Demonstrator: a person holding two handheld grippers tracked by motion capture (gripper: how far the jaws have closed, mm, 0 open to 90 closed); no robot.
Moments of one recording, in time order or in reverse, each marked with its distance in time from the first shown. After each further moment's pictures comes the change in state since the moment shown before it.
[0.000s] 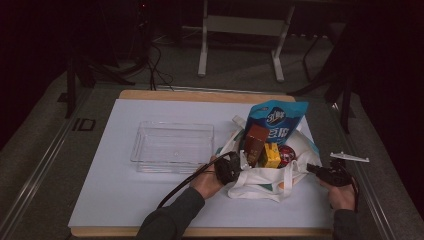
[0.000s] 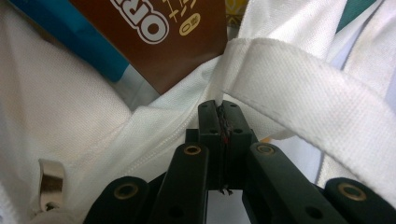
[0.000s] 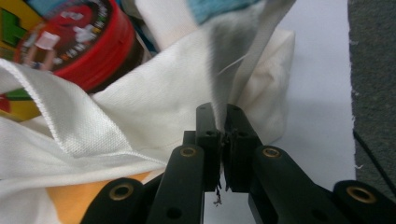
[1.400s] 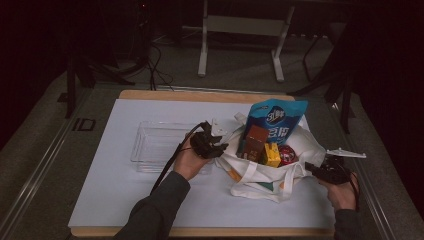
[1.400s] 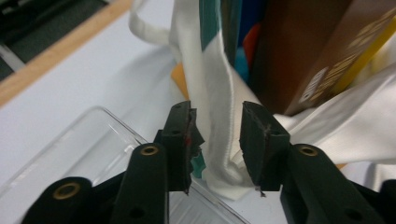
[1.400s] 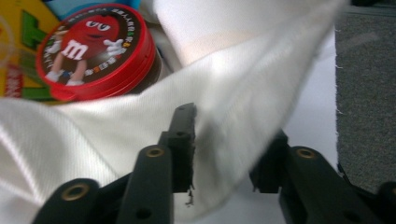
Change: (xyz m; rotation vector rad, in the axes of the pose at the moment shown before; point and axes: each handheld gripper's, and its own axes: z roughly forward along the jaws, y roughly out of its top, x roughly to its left) left arm 0.069 -0.007 -0.078 -0.198 0.111 -0.240; right arm 0.026 0.015 -0.013 0.022 -0.096 -0.094
